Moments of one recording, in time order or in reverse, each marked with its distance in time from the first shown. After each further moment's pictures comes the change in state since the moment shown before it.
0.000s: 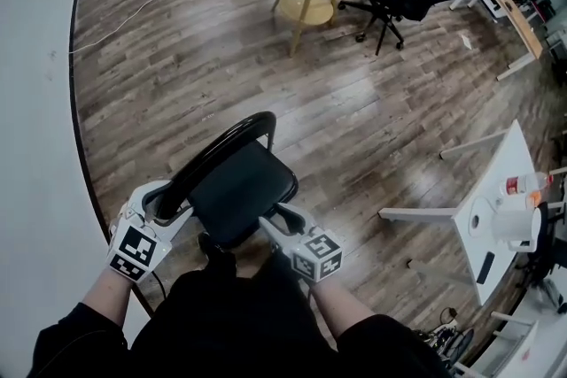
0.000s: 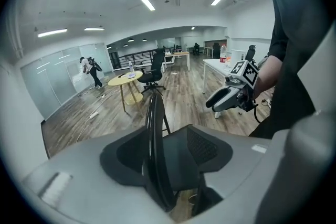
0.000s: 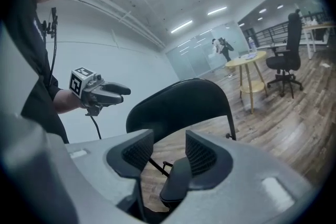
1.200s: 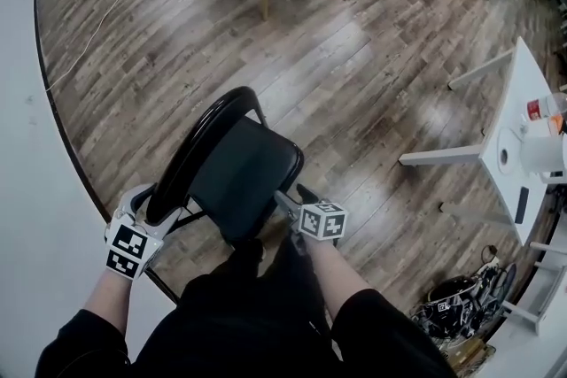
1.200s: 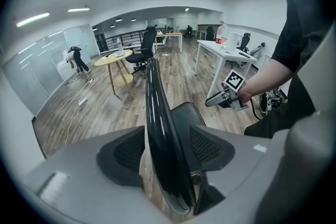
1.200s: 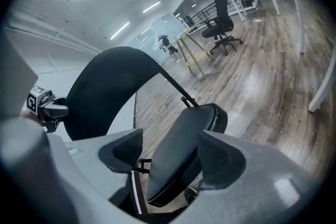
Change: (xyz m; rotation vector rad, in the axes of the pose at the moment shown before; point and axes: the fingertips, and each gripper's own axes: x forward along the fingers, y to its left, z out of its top) left arm 0.053 0.022 -0.065 0.037 0.212 -0.124; right arm 0.034 -0.124 -0.146 0.542 0.003 -0.334
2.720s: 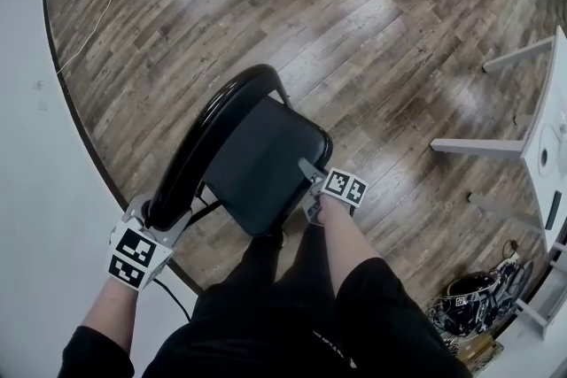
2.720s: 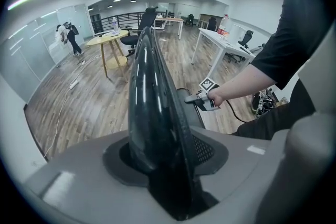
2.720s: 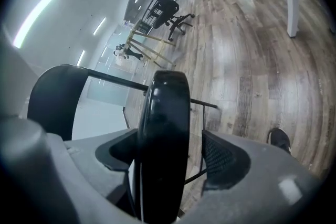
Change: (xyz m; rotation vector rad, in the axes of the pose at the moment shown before) left arm 0.023 -0.010 -0.032 -0.064 0.158 -0.097; right arm 0.107 -0.101 -0.044 0.521 -0.003 -0.034
